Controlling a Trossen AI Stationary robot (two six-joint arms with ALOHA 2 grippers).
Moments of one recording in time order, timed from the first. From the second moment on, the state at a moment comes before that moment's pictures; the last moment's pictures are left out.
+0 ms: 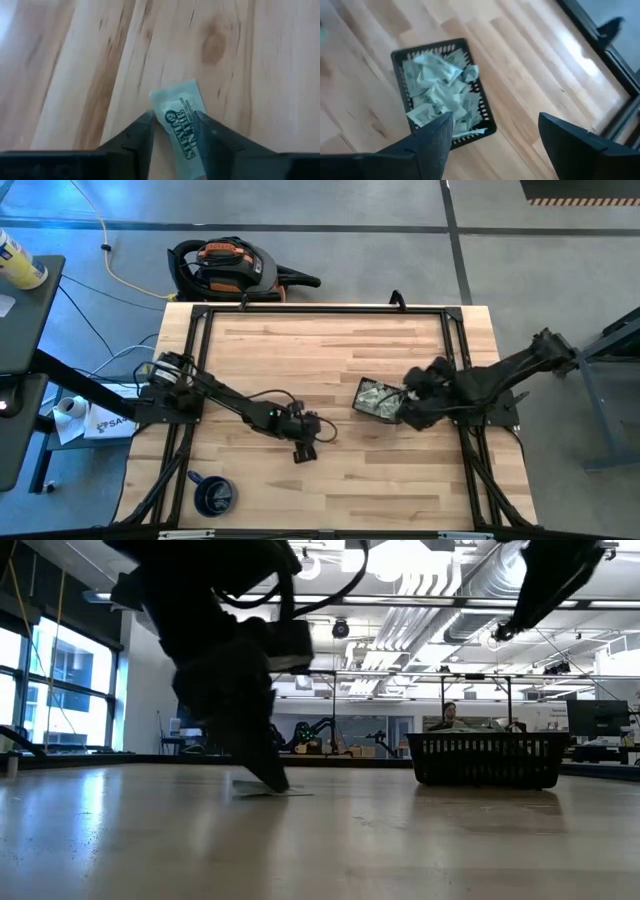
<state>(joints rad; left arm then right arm) -0.29 1.89 1.02 -0.17 -0.21 -0.43 0.41 1.25 1.12 -1.32 0.60 1.00</state>
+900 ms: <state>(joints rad) -0.06 1.92 1.52 -0.65 -0.07 -0.35 0.63 1.14 1.06 -1.49 0.60 1.28</state>
